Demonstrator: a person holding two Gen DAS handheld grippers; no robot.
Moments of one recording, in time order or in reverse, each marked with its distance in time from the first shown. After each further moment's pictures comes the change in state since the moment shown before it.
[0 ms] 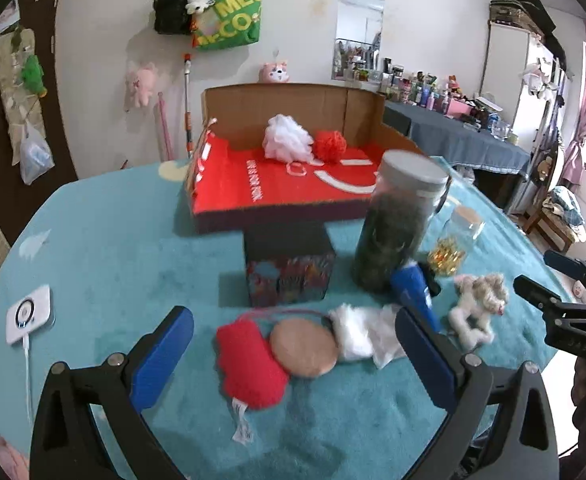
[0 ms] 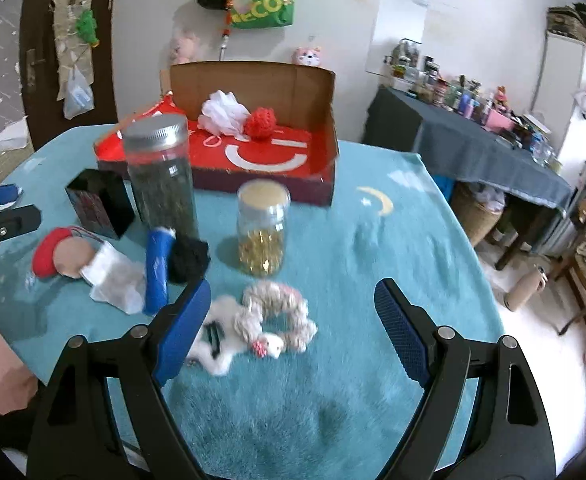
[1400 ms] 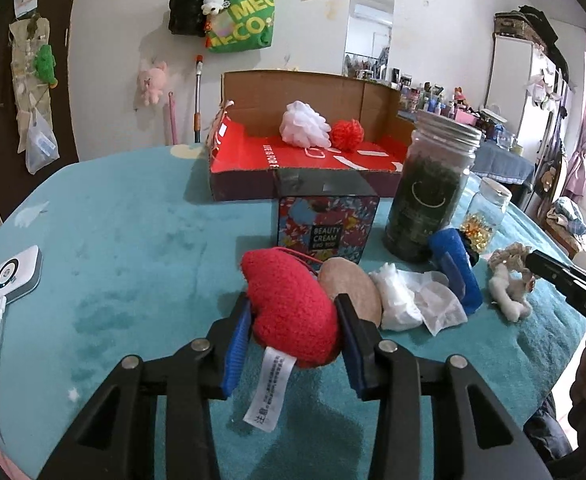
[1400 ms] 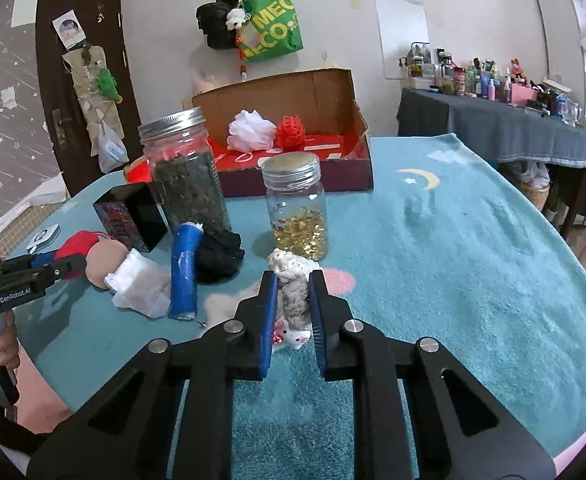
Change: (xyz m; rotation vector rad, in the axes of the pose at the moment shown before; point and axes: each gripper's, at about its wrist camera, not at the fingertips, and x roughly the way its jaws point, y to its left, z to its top) left arm 0.023 0.021 -0.039 -0.034 -0.060 -0.014; right arm 0.025 -0.009 -0.040 0.146 -0.131 0.220
